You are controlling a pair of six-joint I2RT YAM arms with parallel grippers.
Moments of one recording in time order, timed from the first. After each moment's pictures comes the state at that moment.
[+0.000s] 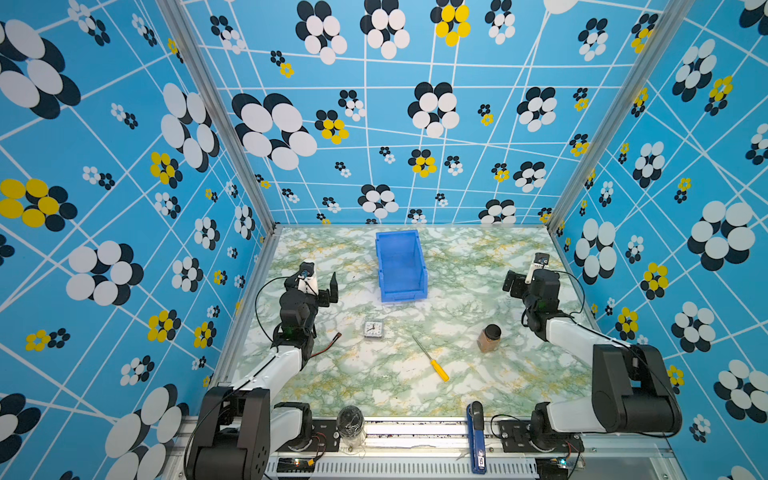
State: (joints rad) left arm -0.04 1.18 0.42 0.60 0.01 0.10; right arm 0.00 1.39 0.68 0.27 0.26 0.15
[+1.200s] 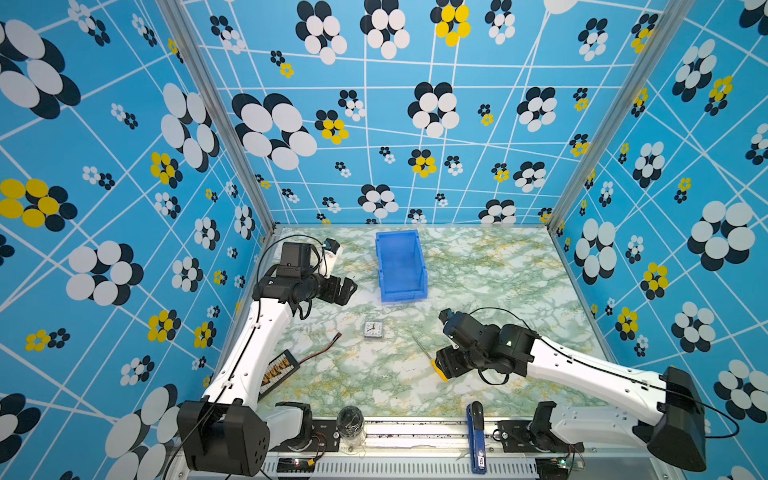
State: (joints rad) left arm -0.10 1.24 1.14 -0.76 0.41 0.19; right arm 1.01 1.22 0.87 -0.81 0.07 0.55
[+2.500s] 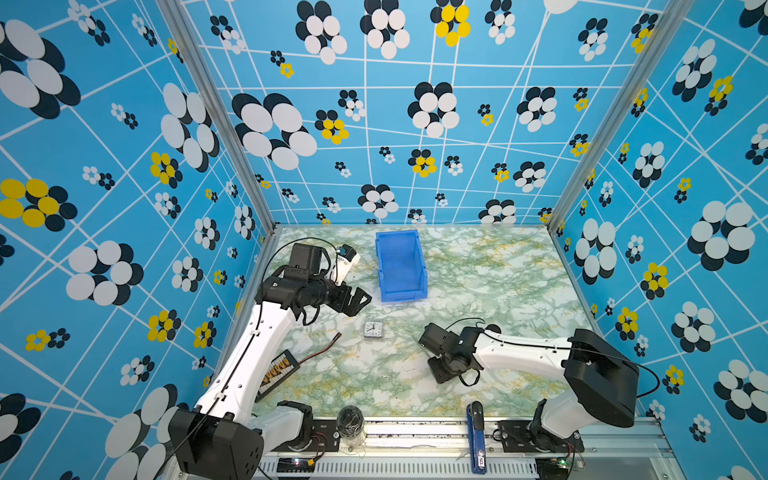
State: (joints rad) left arm -0.20 1.20 1.19 -0.87 0.49 0.21; right arm 1.01 1.58 0.85 -0.65 0.08 0.55
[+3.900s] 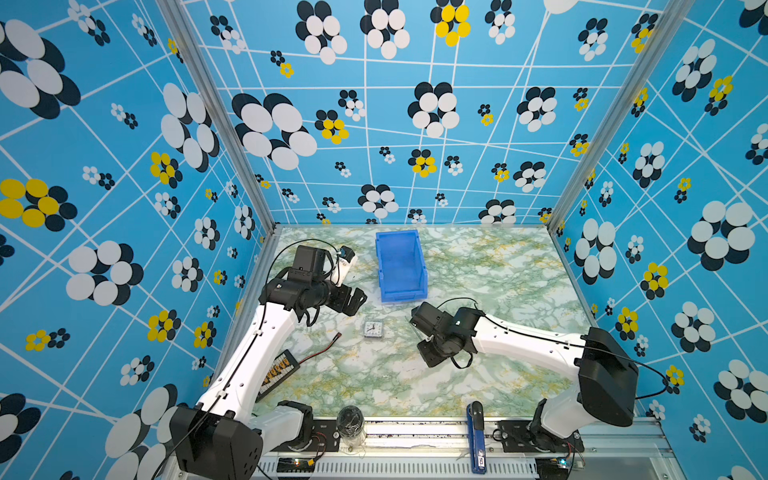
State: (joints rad) left arm -0.22 1.20 1.15 -0.83 0.32 0.19; right arm 0.98 1.58 1.14 -0.84 0.06 0.41
